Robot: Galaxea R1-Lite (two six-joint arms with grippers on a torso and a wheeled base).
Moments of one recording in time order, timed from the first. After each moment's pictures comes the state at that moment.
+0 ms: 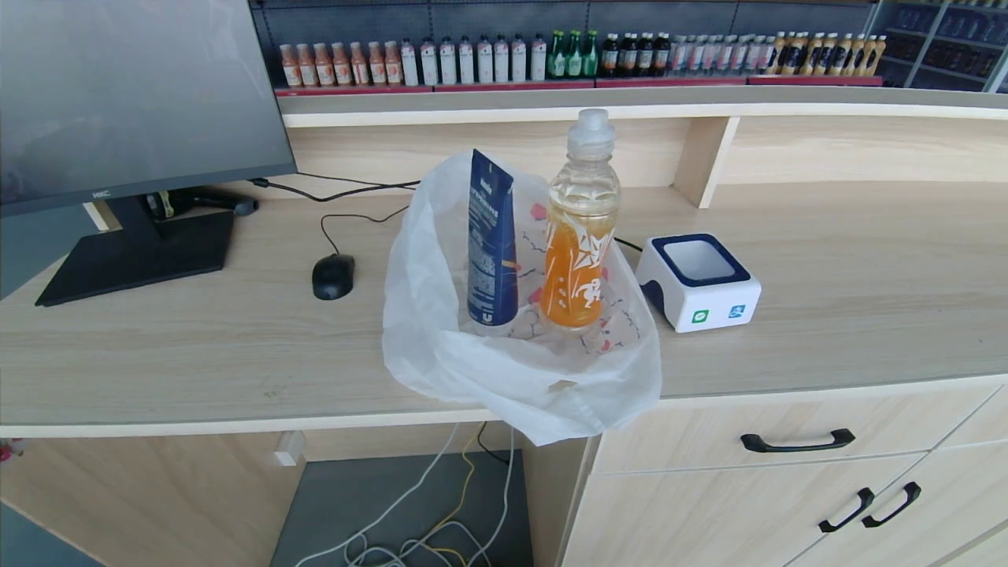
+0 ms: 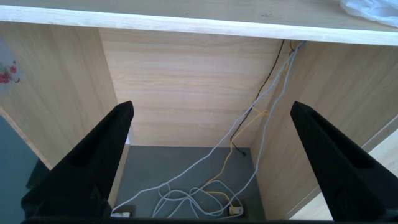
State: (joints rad) left arm 0.00 0.00 0.00 0.00 0.00 0.00; right arm 0.16 0.08 0.00 -0.01 -0.11 0.05
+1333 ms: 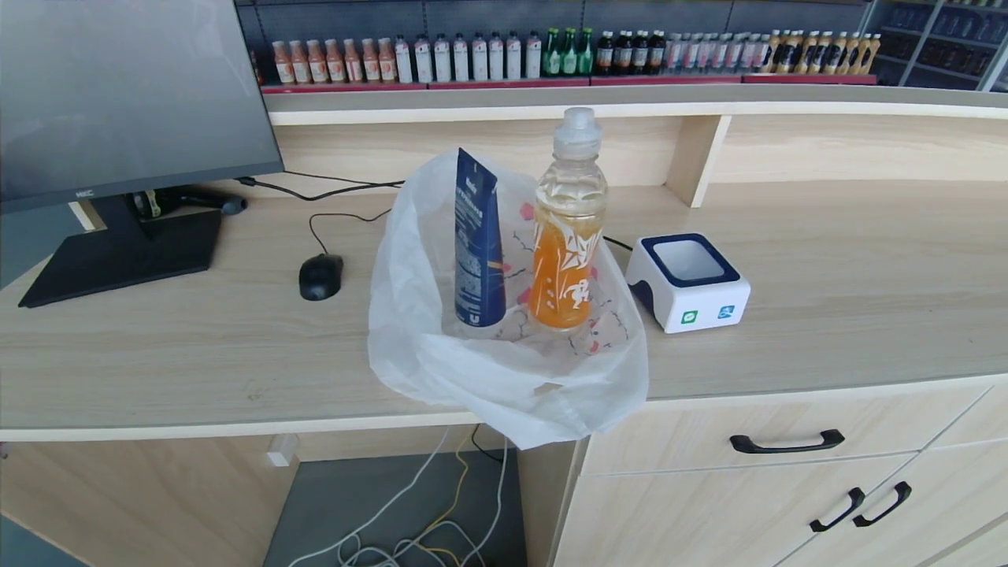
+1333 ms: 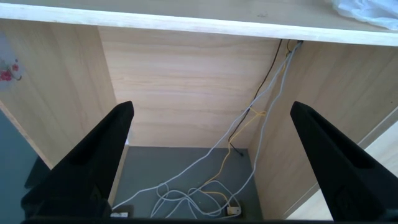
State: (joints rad) left arm 0.00 0.00 0.00 0.00 0.00 -0.01; right arm 0.00 0.00 0.00 0.00 -0.05 0.01
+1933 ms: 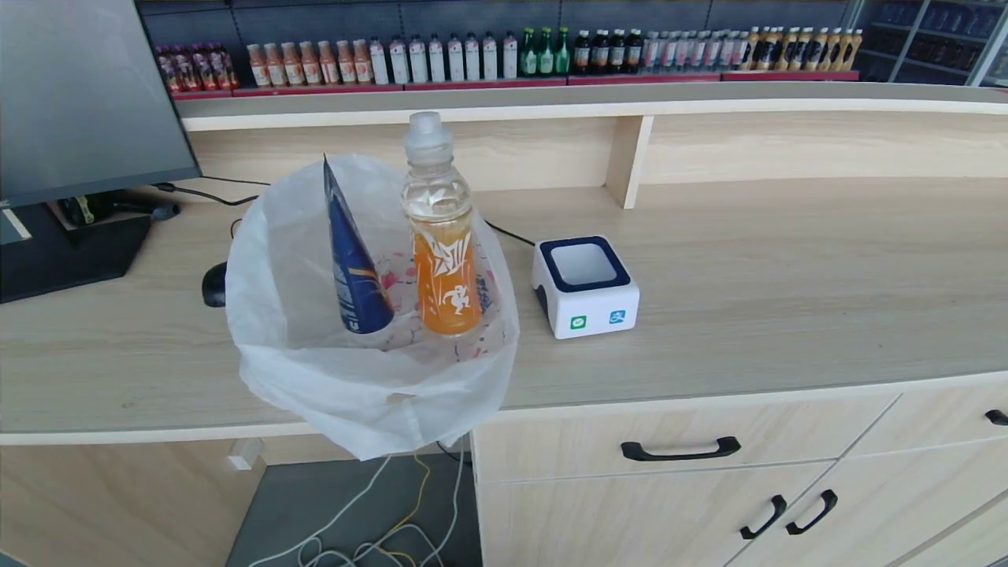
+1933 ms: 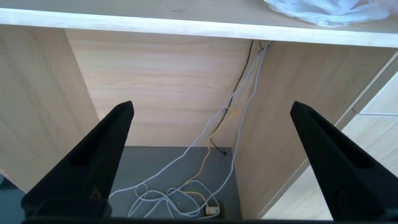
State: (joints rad) left arm 0.00 0.00 0.00 0.00 0.00 -0.01; right arm 0.00 0.00 0.00 0.00 -0.05 0.01
